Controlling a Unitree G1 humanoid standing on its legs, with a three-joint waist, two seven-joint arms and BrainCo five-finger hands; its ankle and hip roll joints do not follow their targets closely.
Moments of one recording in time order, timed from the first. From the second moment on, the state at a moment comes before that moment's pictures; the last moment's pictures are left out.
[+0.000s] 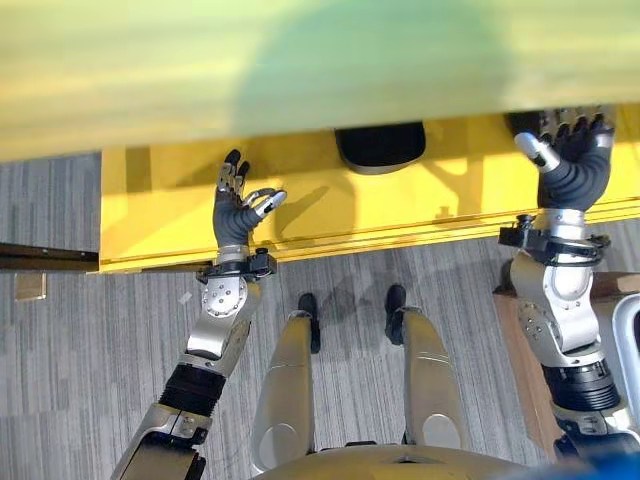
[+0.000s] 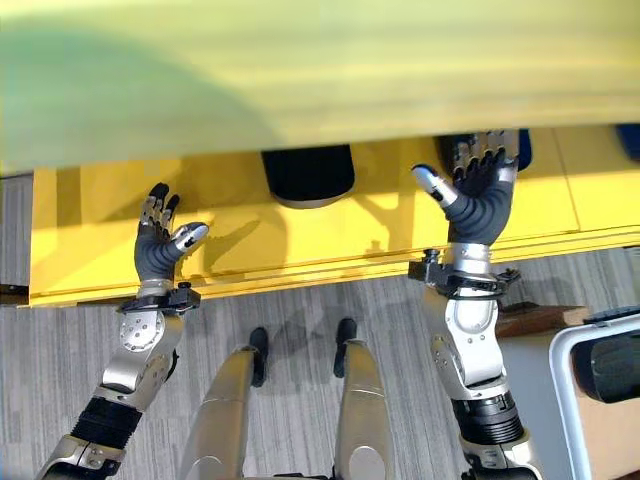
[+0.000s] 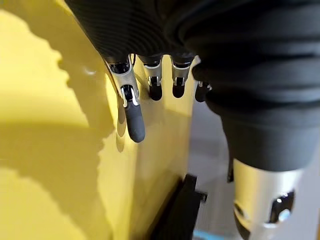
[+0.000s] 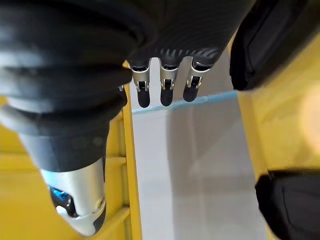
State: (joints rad) left arm -0.17 0.36 -0.18 0.09 -0.44 -0.29 0.32; right arm -0.22 -0.37 0.13 -0.29 0.45 -0.35 -0.28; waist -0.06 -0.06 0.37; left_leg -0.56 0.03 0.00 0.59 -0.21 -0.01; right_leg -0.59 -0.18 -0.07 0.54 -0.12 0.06
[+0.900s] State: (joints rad) left arm 0.06 0.22 -0.18 0.20 -0.46 -0.24 0.11; right arm 0.16 -0.47 0.10 -0.26 0.53 -0.24 -0.03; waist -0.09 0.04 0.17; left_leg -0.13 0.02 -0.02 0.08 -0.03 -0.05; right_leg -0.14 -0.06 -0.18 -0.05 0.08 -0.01
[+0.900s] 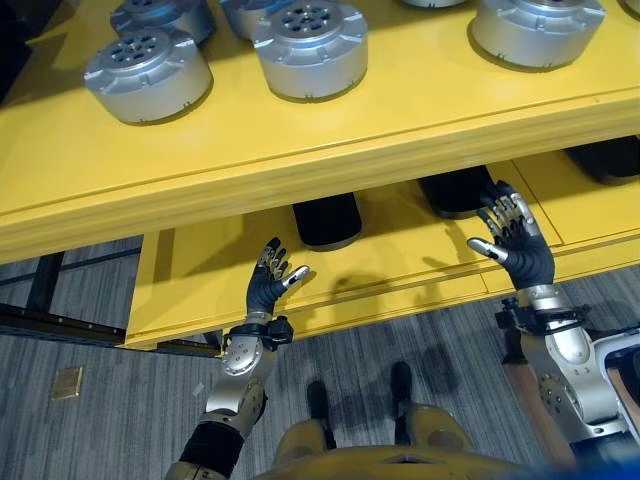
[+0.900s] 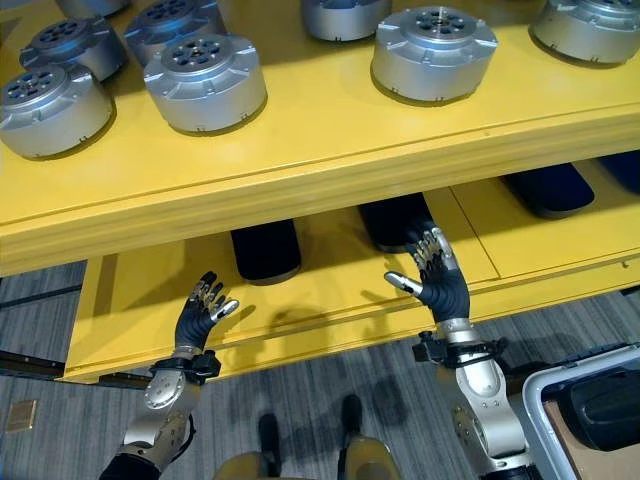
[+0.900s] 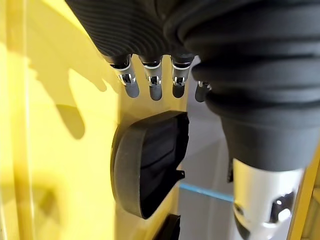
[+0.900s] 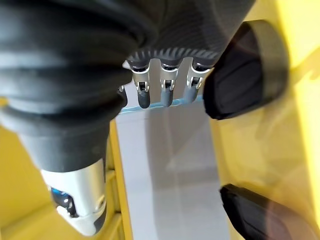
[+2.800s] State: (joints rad) left arm 0.20 0.24 -0.11 0.17 -0.49 -0.22 0.11; right arm 0.18 -0.48 0.13 -0.26 0.55 -0.18 0.03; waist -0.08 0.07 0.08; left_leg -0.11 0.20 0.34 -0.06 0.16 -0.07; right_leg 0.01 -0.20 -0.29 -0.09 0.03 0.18
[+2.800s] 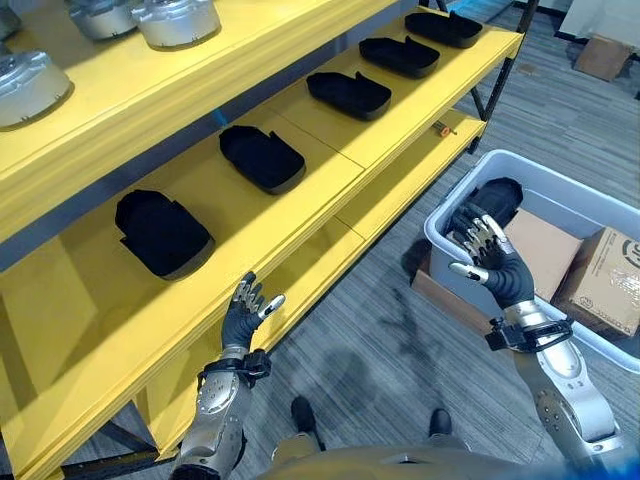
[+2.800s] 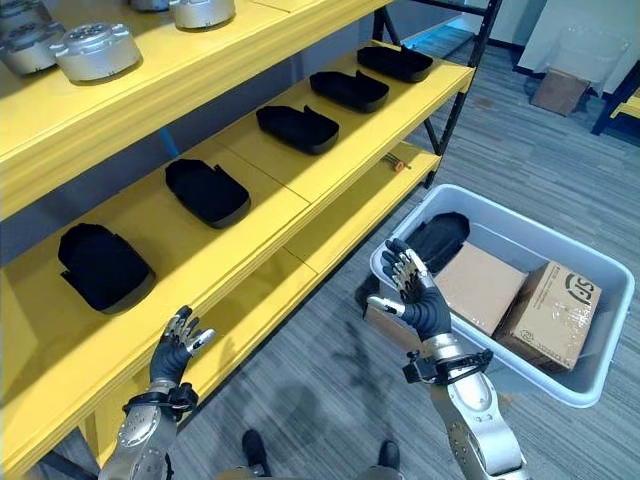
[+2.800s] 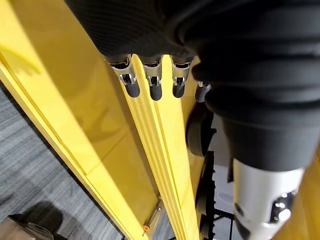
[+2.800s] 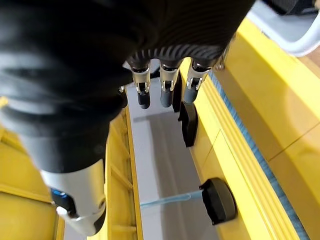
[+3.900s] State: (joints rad) left arm 0.09 0.29 -0.04 0.17 -0.49 -0.24 0.16; right arm 0.01 -0.40 0.26 -0.21 0.52 -0.16 0.03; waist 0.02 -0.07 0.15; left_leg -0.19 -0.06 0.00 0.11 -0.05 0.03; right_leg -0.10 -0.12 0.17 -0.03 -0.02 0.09
